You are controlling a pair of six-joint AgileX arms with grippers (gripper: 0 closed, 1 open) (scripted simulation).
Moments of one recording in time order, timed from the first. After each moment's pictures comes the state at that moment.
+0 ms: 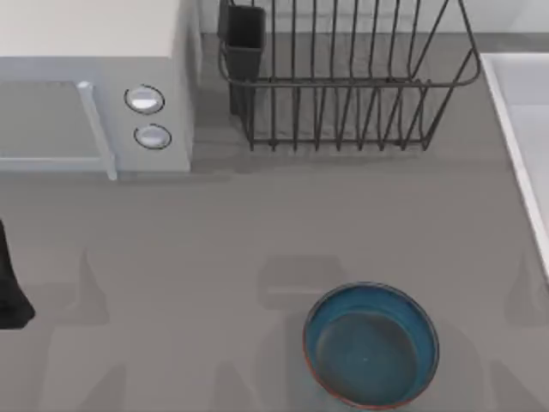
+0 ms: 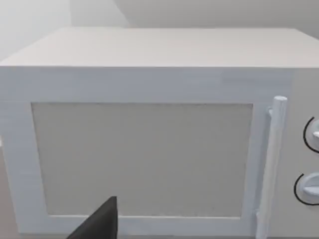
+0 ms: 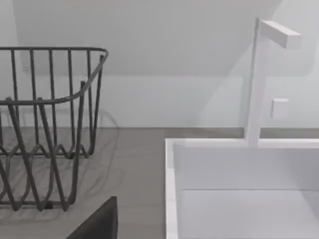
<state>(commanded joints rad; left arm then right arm) 0.00 0.00 0.00 0.00 0.00 0.00 0.00 0.00 0.00 0.00 0.00 0.00</state>
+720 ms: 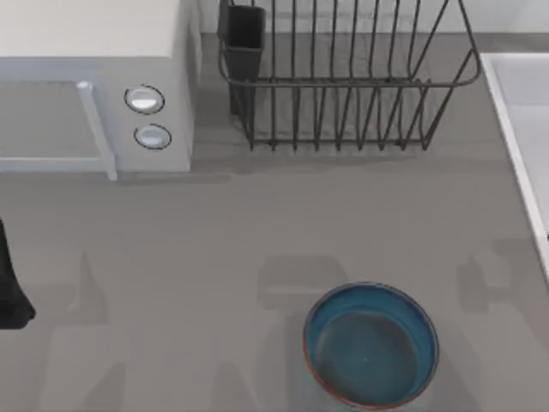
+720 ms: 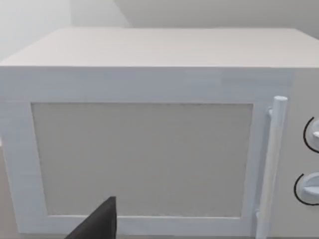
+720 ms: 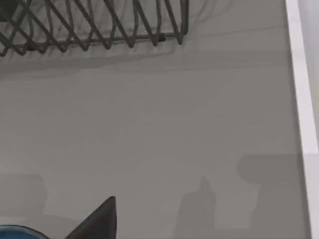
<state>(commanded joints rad) 0.00 0.00 0.00 0.00 0.00 0.00 0.25 0.57 0.46 -0.44 0.00 0.25</state>
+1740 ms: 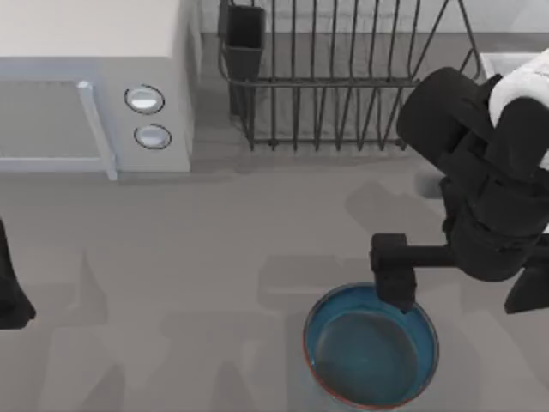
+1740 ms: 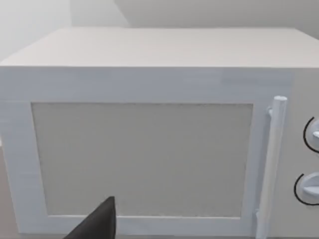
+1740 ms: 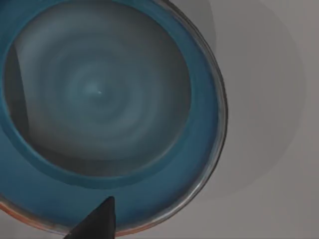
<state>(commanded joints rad) 0.00 0.00 0.00 0.00 0.00 0.00 0.65 1.61 1.23 -1.19 0.00 0.67</state>
